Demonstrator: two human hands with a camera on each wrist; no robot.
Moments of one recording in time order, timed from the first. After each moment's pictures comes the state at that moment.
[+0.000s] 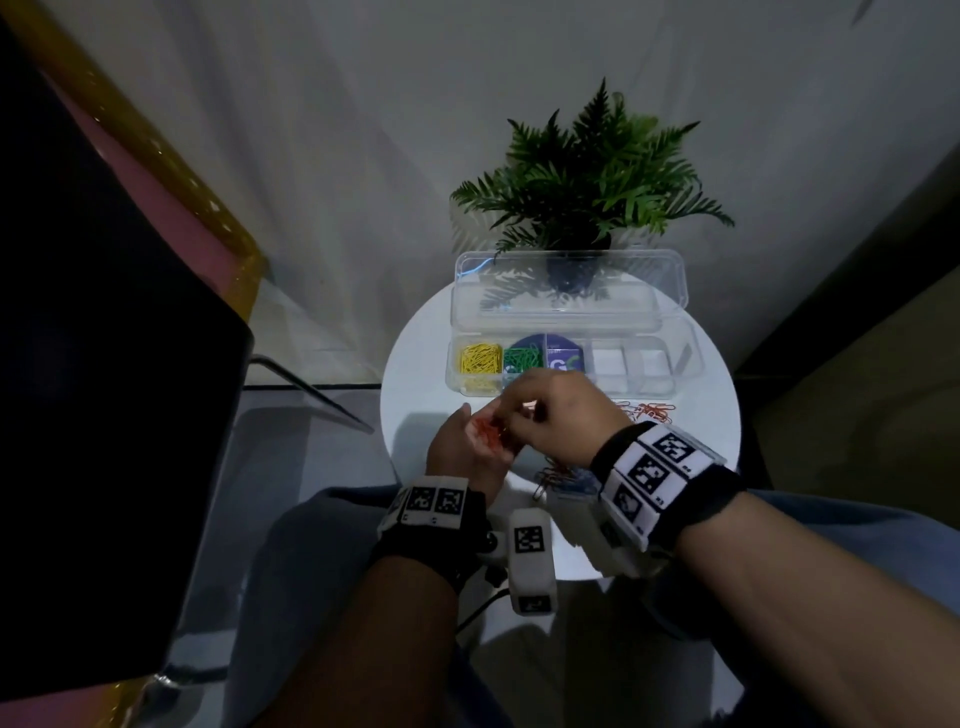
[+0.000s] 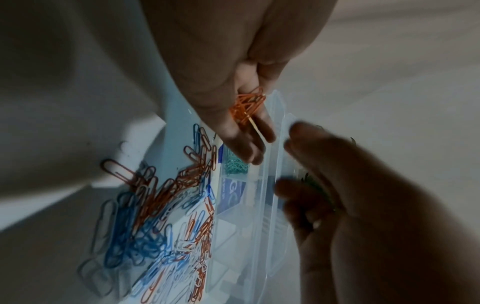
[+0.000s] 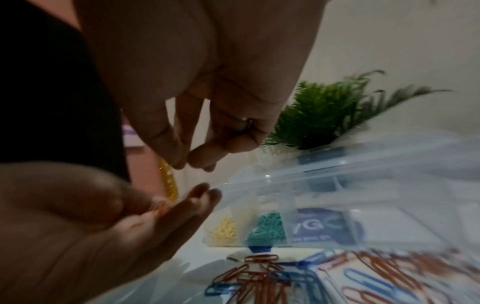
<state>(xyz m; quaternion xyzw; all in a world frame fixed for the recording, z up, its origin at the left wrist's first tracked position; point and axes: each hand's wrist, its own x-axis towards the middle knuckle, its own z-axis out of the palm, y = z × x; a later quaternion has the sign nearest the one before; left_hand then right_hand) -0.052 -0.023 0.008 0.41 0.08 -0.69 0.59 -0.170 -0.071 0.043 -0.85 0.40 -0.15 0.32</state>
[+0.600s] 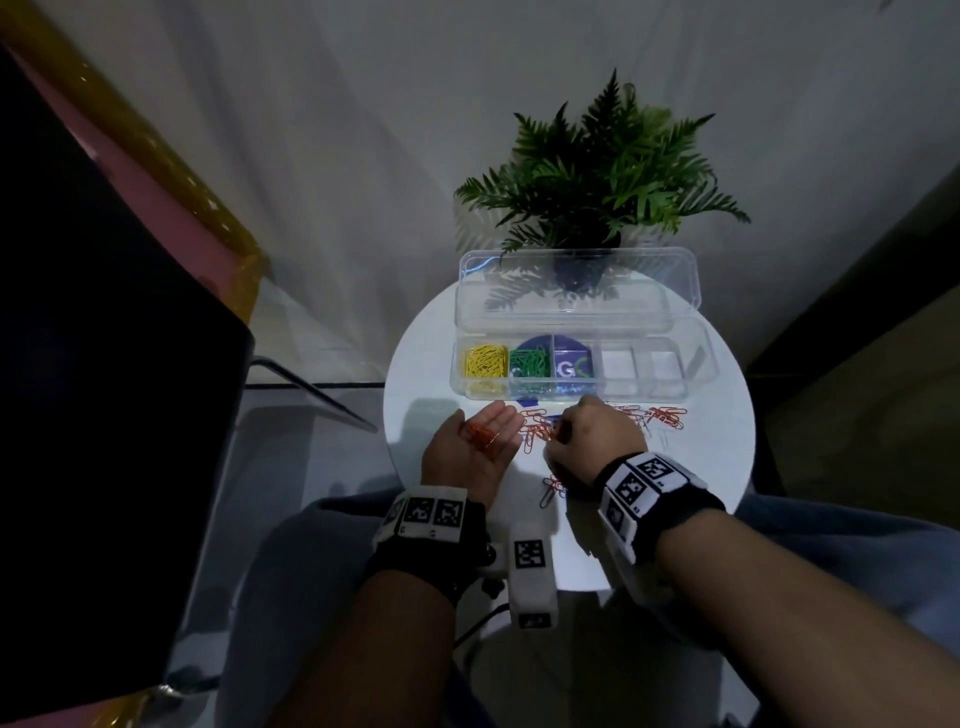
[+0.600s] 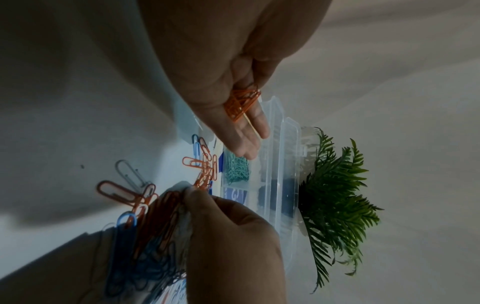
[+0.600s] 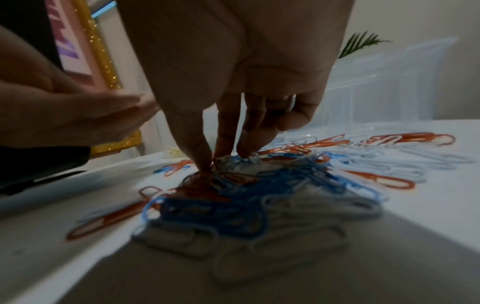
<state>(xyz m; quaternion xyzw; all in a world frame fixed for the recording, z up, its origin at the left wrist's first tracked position) -0.040 -0.030 0.000 0.46 0.10 -0.68 0.56 -0.180 -0.075 -0.008 -0.77 0.60 0.03 0.23</state>
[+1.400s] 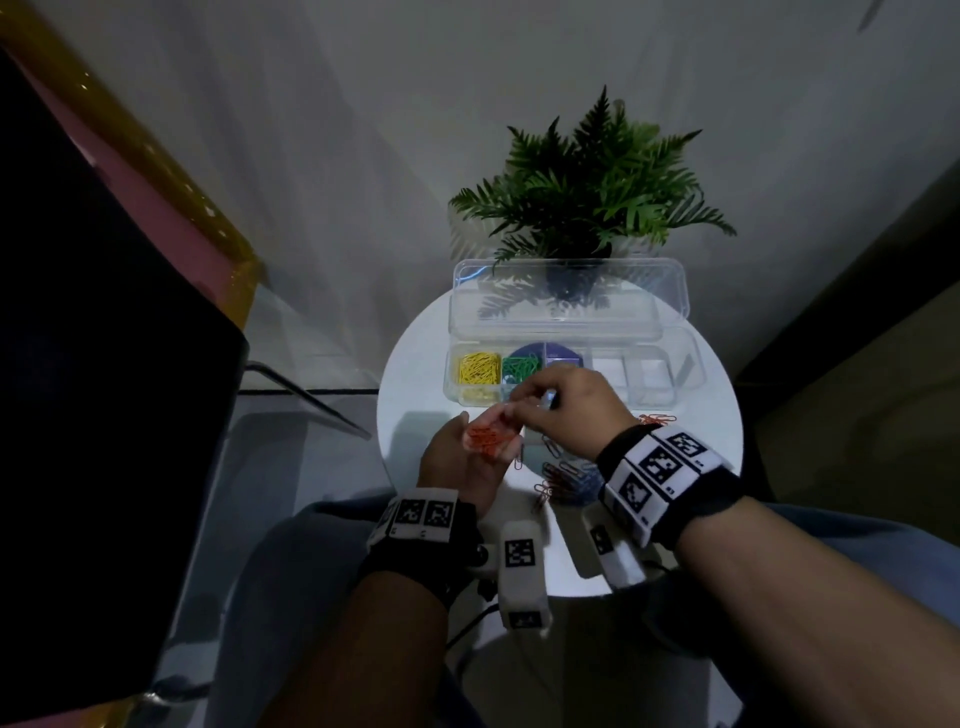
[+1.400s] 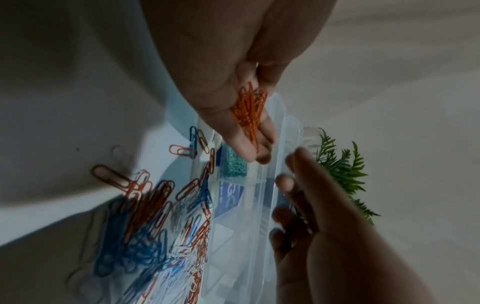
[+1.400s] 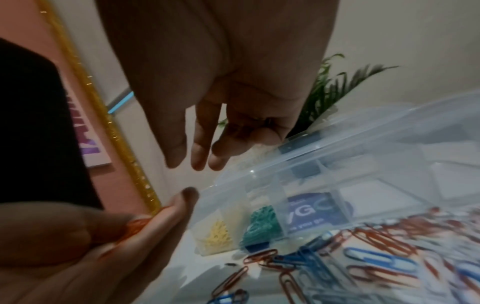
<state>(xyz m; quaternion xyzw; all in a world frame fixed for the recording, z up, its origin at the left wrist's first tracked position) -0.044 -0.029 -0.001 0.40 0.08 -0.71 0.58 -0.172 -0.086 0.041 -0.76 0.50 -0.17 0.38</state>
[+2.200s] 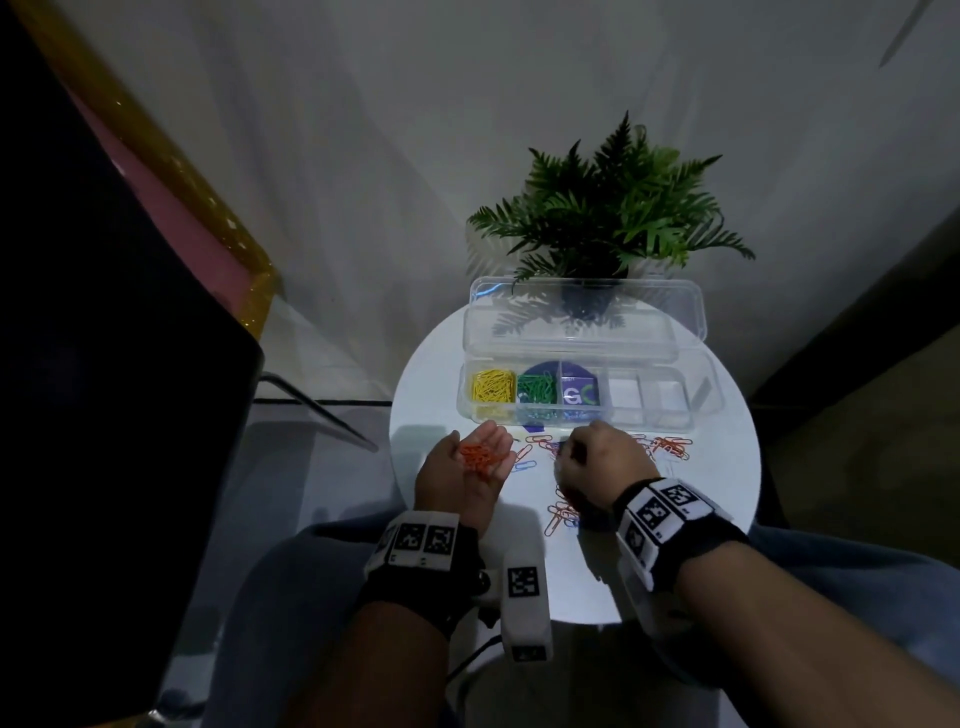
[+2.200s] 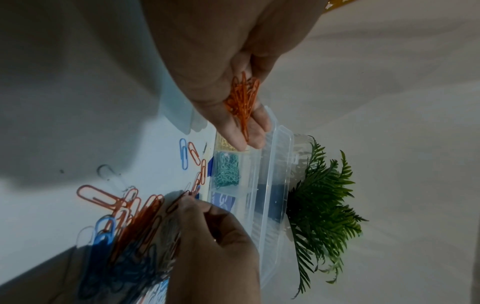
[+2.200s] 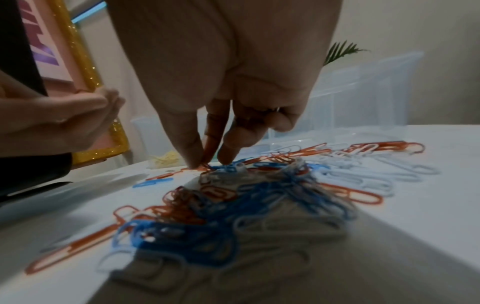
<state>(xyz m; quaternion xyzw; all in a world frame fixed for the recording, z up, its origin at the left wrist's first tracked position) -0.031 -0.027 0.005 0.43 0.14 -0.67 0.60 -0.184 -0.081 -0.005 -0.75 0.60 0.00 0.26</state>
